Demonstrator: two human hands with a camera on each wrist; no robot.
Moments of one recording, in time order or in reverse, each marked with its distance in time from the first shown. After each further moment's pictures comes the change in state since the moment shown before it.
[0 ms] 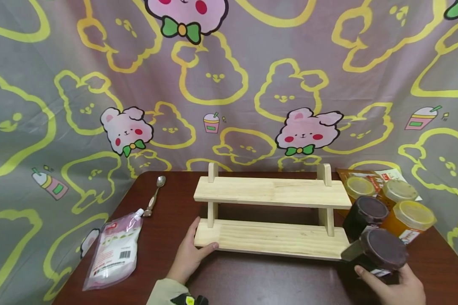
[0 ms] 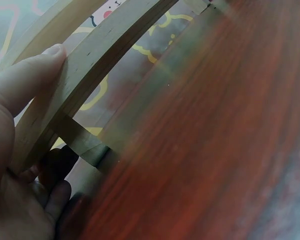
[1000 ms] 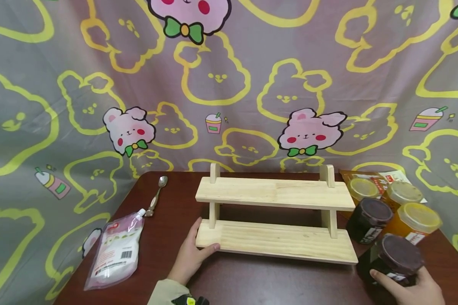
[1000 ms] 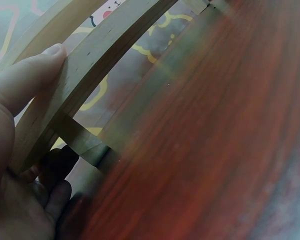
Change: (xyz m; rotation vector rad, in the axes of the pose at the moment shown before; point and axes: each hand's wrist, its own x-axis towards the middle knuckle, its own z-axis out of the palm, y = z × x) left_hand -0.001 0.000 0.000 -0.003 -0.007 0.018; right_hand 0.034 0.027 -0.010 -0.238 -0.211 0.192
